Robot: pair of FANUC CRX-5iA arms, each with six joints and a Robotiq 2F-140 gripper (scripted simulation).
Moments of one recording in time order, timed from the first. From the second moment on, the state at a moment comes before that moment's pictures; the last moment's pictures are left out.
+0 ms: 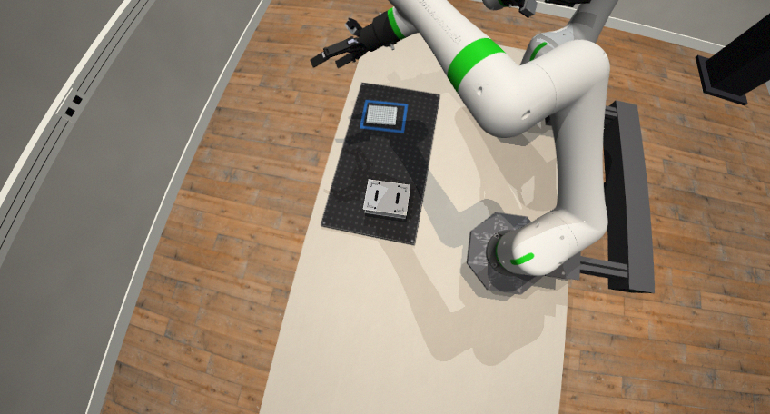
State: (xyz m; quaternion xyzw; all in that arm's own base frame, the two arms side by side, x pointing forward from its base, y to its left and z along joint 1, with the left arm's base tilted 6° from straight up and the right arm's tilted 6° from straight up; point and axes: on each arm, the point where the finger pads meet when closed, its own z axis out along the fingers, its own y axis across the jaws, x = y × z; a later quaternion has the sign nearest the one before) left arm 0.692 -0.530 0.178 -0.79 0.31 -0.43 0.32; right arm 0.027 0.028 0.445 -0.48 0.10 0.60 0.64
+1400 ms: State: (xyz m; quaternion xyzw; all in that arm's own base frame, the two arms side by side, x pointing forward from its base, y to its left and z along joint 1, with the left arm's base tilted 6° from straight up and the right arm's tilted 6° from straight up) left arm 0.692 -0.530 0.178 -0.79 0.31 -0.43 0.32; right arm 0.030 0.021 0.445 -0.46 0.15 0.53 0.69
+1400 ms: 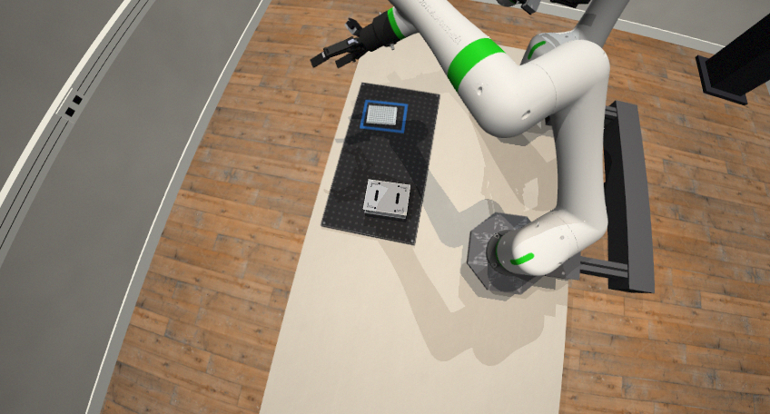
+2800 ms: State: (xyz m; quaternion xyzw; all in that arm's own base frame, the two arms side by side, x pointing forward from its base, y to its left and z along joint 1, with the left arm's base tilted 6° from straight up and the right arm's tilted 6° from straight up) left arm 0.648 -0.510 0.065 -0.89 0.23 -0.32 0.23; right arm 0.030 0.021 0.445 -0.46 0.15 0.53 0.69
